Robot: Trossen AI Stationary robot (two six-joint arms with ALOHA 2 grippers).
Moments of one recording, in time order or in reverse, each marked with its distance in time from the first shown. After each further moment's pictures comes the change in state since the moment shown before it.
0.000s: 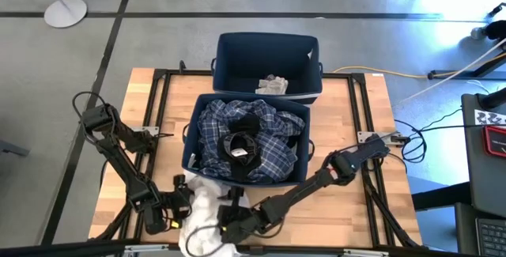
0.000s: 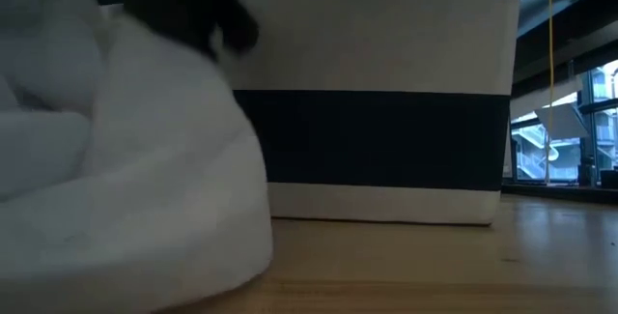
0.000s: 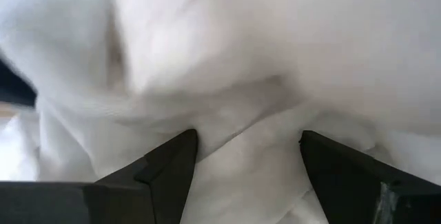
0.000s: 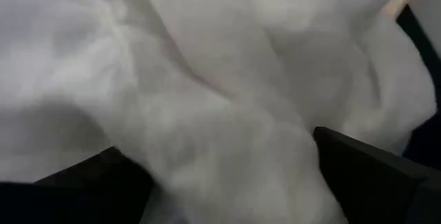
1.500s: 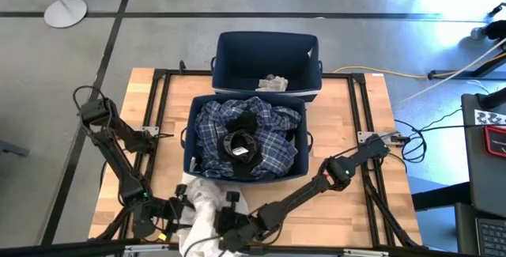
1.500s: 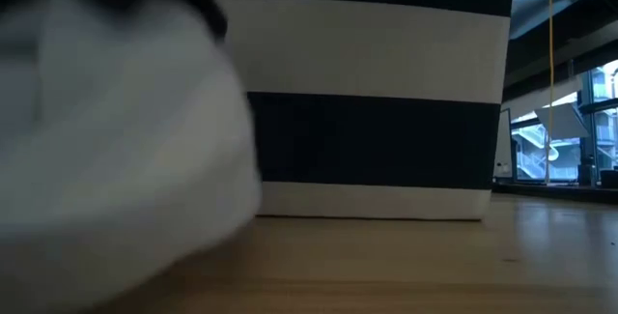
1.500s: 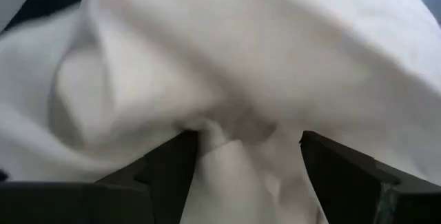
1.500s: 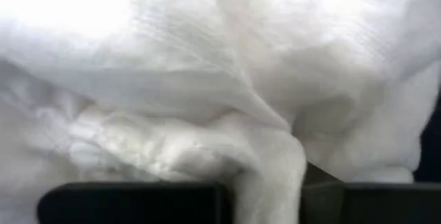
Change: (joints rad) left arm -0.039 -0.074 0.002 0.284 -0.022 0.290; right arm 0.021 0.106 0.150 -0.006 0.050 -0.080
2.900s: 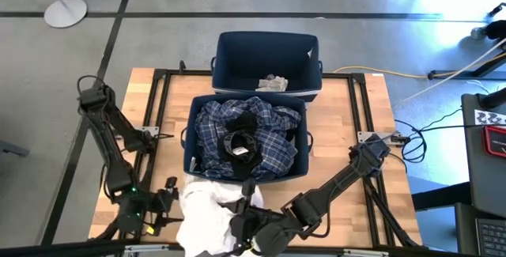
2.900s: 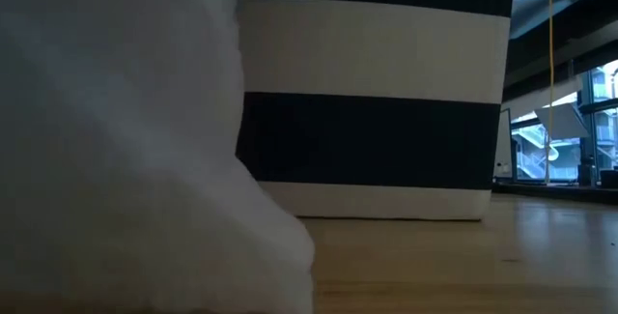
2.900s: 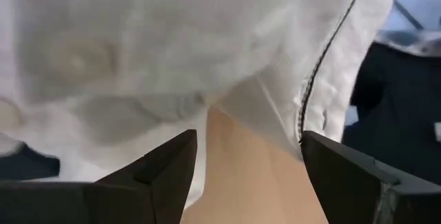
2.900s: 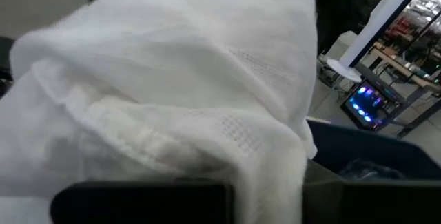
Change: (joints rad) left arm -0.066 -0.187 0.035 -0.279 -0.037 -0.098; right arm 0.075 -0.362 0.043 -0.016 0.205 -0.430
